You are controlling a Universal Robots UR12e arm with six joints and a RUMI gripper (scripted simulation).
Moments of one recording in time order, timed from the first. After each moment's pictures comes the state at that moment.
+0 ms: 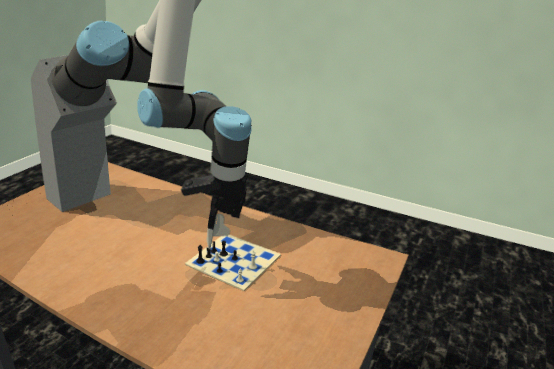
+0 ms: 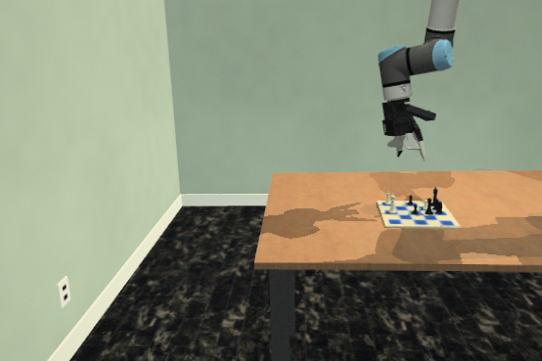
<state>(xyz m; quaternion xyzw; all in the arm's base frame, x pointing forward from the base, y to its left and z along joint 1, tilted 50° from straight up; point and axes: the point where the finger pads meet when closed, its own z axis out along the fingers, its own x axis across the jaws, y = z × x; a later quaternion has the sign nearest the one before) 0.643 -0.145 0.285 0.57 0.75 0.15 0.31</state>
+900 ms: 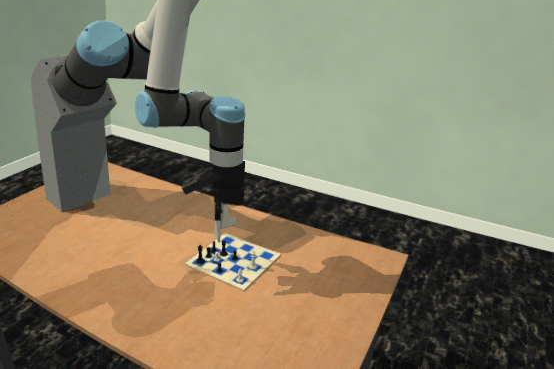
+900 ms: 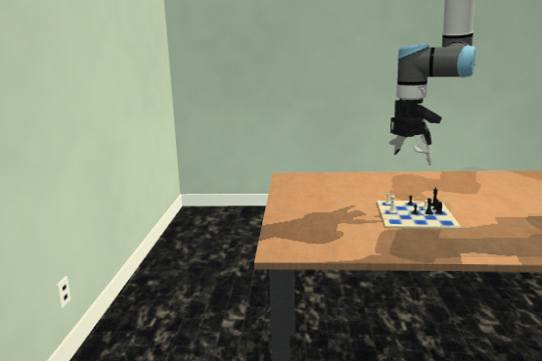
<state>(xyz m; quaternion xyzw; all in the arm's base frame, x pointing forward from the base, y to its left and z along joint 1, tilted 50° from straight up) 0.646 -0.130 0.284 0.49 0.76 0.11 0.41</state>
